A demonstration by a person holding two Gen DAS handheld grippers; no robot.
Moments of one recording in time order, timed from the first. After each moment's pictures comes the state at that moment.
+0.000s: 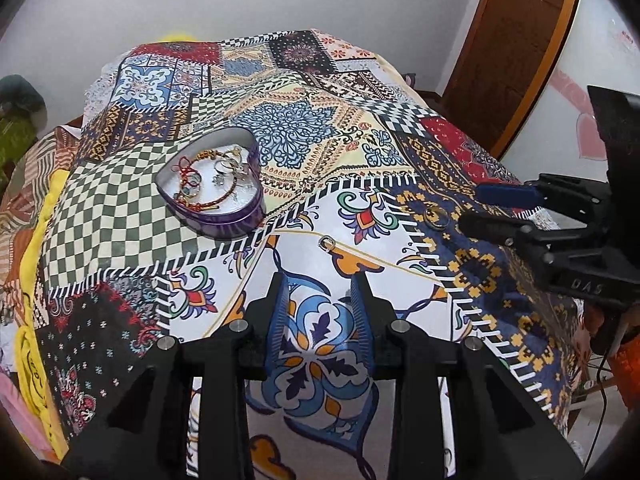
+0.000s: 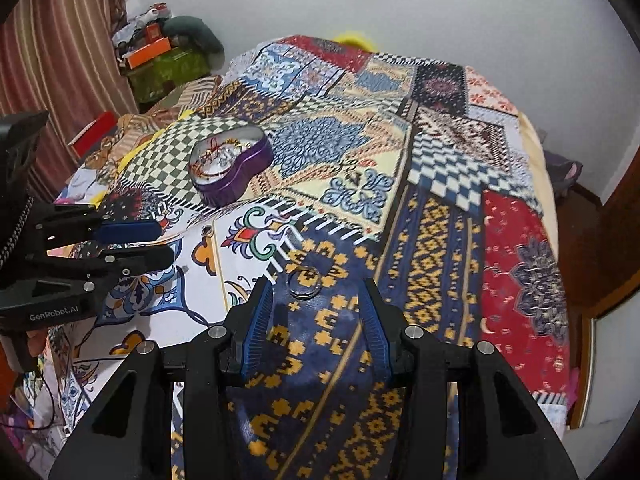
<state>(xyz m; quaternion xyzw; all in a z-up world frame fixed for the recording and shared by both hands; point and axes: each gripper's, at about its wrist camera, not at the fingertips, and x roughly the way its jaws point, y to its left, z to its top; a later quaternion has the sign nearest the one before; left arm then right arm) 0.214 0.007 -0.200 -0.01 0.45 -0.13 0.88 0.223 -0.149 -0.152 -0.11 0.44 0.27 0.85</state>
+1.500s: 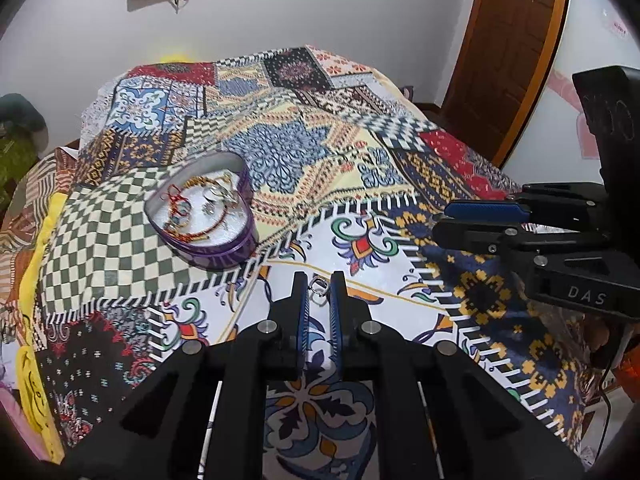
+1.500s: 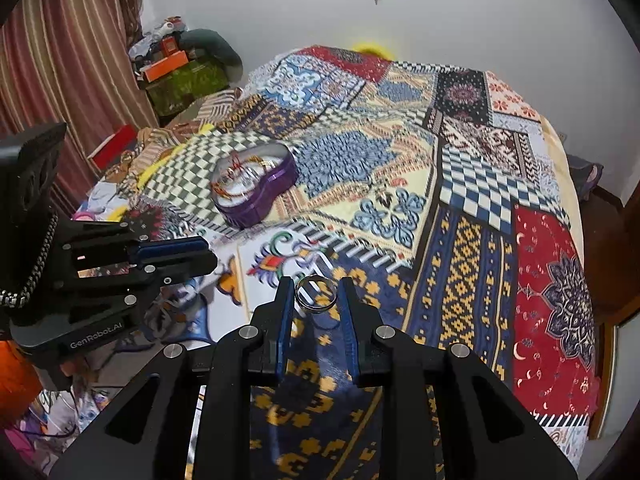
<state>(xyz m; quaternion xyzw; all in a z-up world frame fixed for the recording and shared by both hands) 0.222 0.000 -0.197 0.00 0.42 -0.13 0.90 0.229 -0.139 -0.144 -0.08 0.42 0.31 0.85</state>
